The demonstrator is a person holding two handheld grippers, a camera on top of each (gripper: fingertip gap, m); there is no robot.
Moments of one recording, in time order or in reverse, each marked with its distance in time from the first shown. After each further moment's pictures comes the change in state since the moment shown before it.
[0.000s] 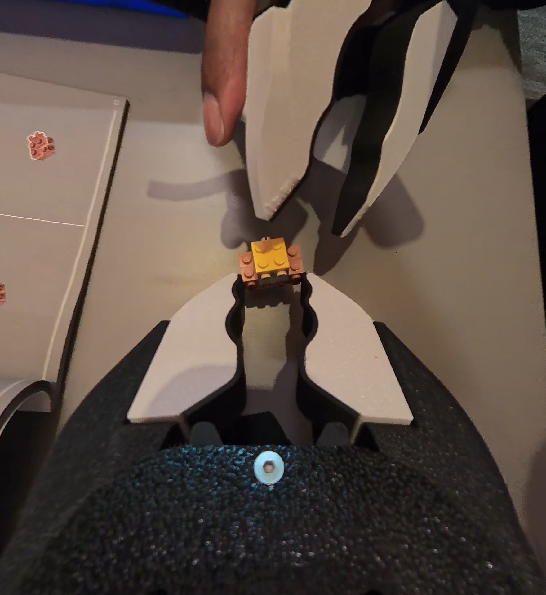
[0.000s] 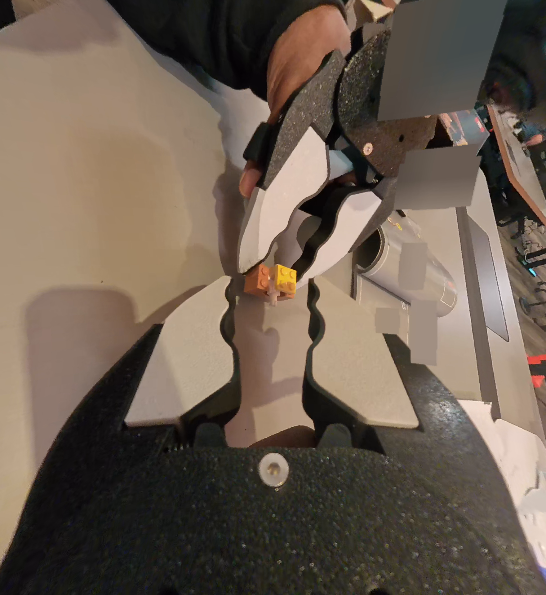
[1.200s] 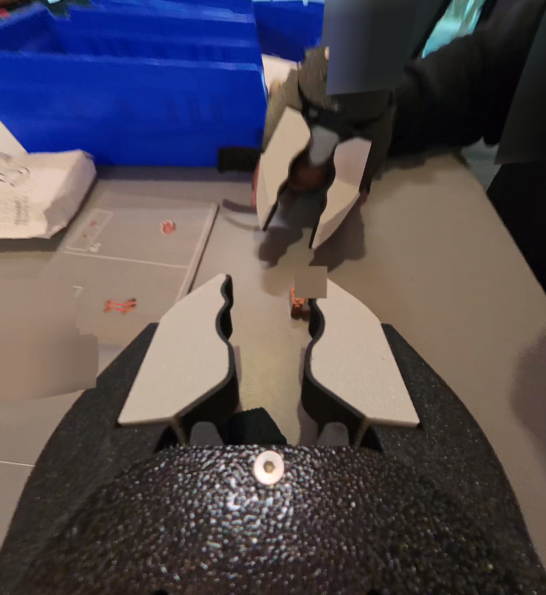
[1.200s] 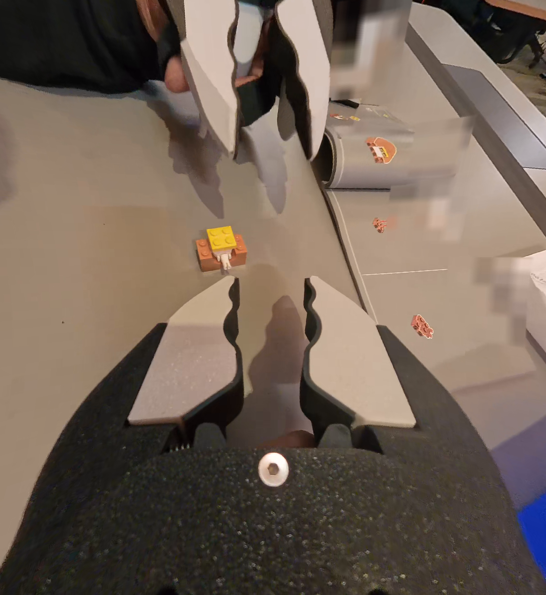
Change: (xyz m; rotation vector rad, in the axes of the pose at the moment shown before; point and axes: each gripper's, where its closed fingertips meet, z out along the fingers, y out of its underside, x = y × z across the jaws) left arm -0.032 -0.018 -0.052 0.424 -0.065 0.072; right arm 0.020 0.044 -0.005 -0.051 0.139 0.509
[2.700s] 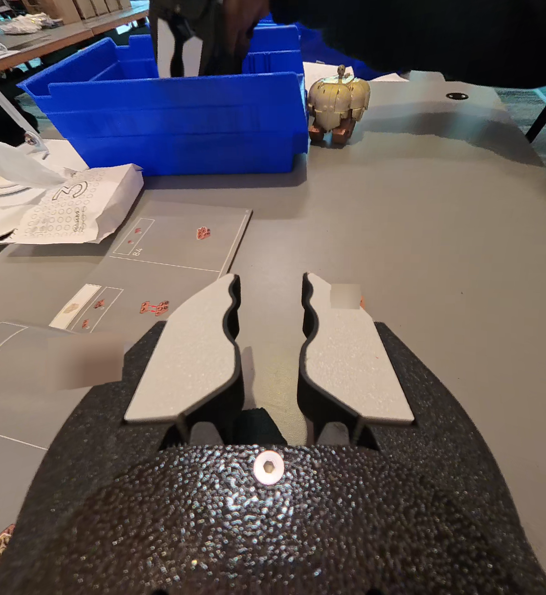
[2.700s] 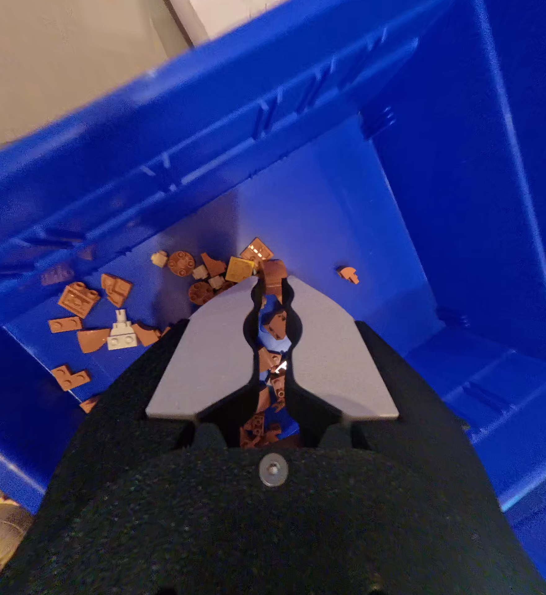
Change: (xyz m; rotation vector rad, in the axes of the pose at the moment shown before) left arm -0.015 -0.001 0.007 0.008 -0.145 0.056; right arm 0.232 0.121 -0.111 -0.685 0.155 0.136
